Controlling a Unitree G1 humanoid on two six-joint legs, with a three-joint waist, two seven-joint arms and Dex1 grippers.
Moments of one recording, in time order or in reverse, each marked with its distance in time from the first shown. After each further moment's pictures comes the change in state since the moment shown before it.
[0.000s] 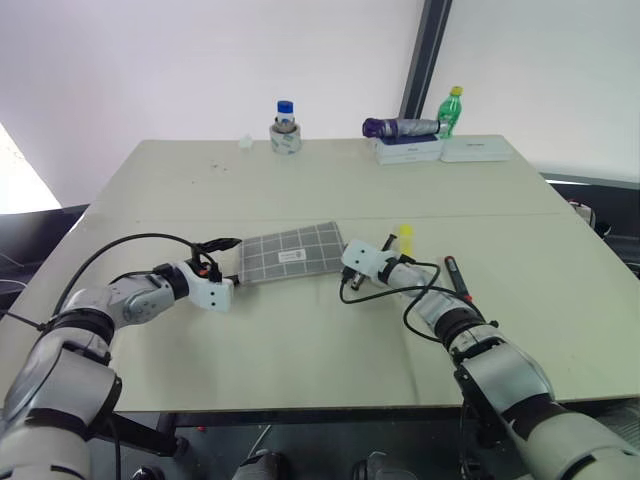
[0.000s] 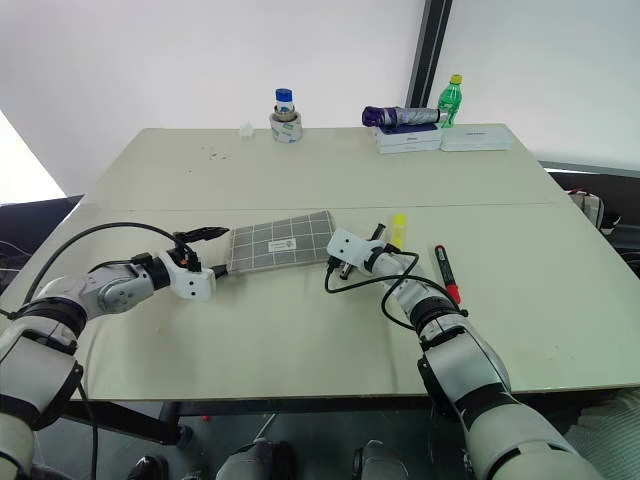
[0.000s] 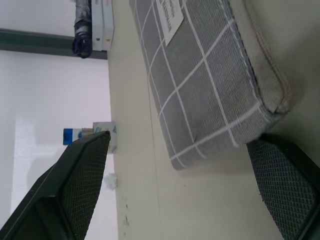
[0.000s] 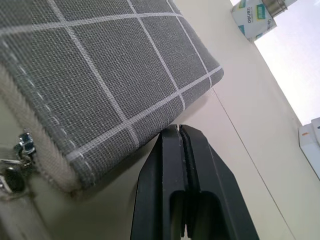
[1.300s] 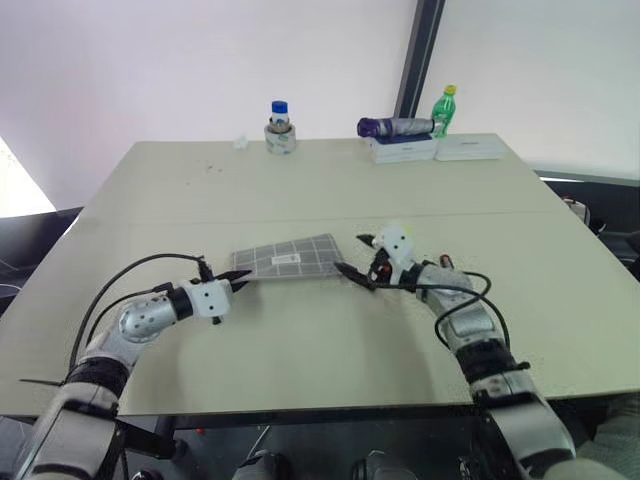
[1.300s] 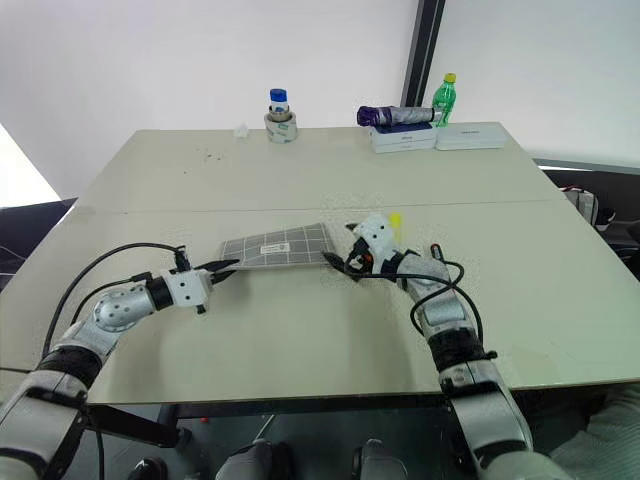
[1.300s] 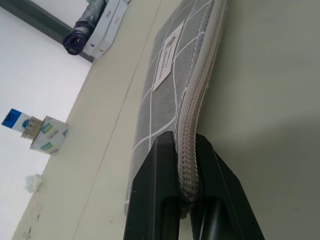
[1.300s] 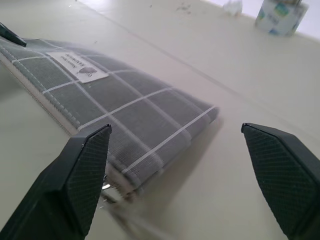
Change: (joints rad) left arm 0.413 -0.077 0.301 -0.500 -0.711 0.207 -0.699; right arm 0.367 -0.028 -0.230 -0.813 0.525 0.556 0.520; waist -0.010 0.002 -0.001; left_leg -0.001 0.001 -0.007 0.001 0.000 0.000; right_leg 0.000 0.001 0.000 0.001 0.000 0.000
